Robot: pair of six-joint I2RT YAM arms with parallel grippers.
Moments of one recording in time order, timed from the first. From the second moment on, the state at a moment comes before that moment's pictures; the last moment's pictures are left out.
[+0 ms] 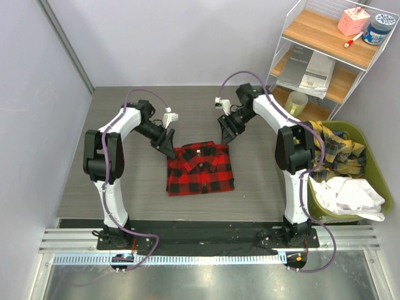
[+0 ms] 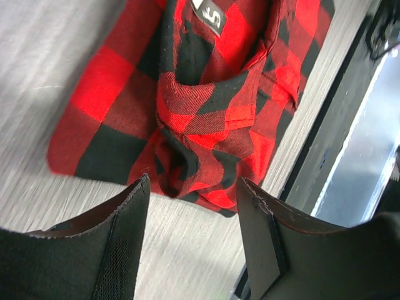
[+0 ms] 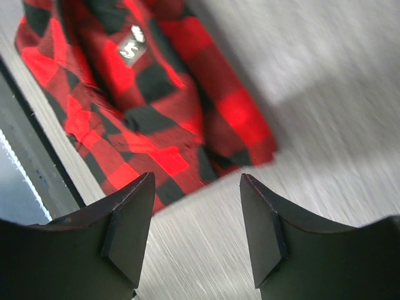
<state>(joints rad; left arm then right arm) -0.15 2.00 1.55 -1.10 0.84 0.59 0.29 2.18 1.91 -1.13 -0.68 -0.50</state>
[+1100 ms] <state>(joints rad) -0.20 2.20 1.78 -1.21 0.54 0.57 0.35 2.25 1.84 -1.05 -0.57 -0.53</state>
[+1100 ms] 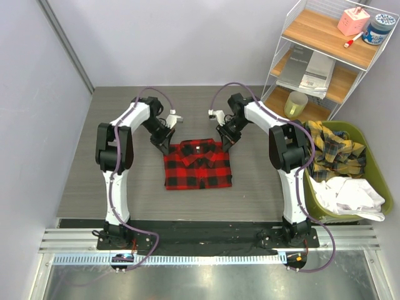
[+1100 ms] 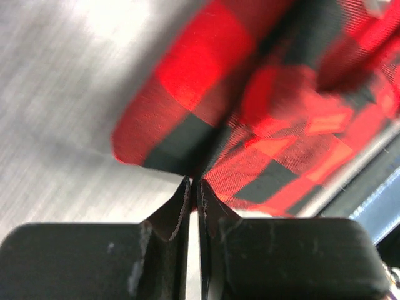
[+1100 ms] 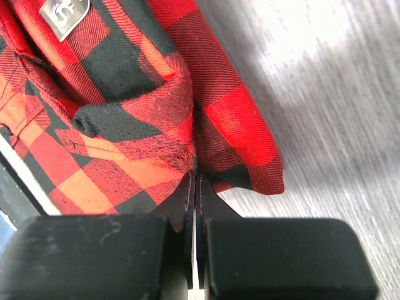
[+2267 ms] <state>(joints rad) -0.60 1.40 1.24 -0.61 0.07 0.01 0.11 1.91 1.64 -0.90 -0.59 -0.23</state>
